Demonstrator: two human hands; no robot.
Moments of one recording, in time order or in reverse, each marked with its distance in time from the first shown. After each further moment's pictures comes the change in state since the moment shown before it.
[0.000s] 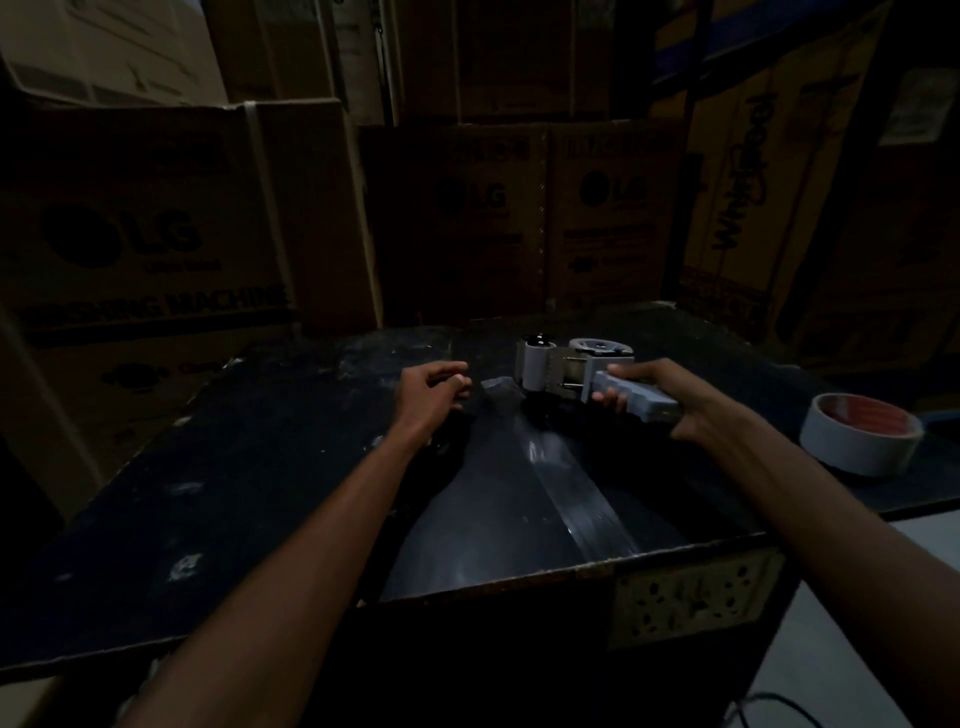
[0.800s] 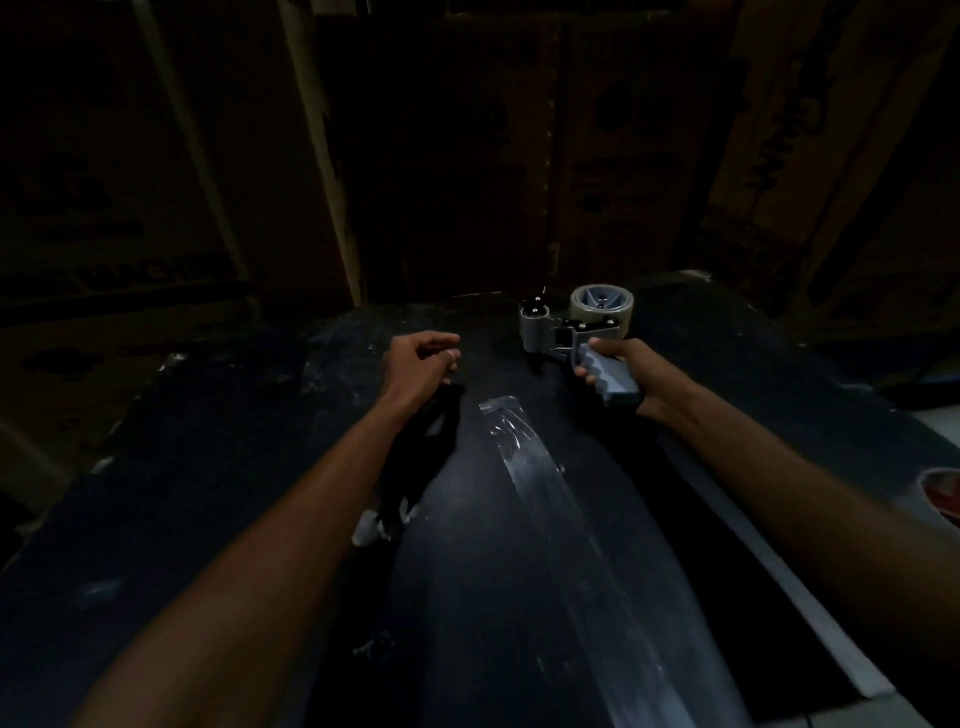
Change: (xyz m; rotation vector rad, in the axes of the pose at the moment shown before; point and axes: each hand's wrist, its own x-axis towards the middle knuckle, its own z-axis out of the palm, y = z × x) left_hand 0.123 -0.019 0.011 0.078 -0.035 -0.105; right_hand 0.152 -0.035 0.010 -0.058 0.099 0.017
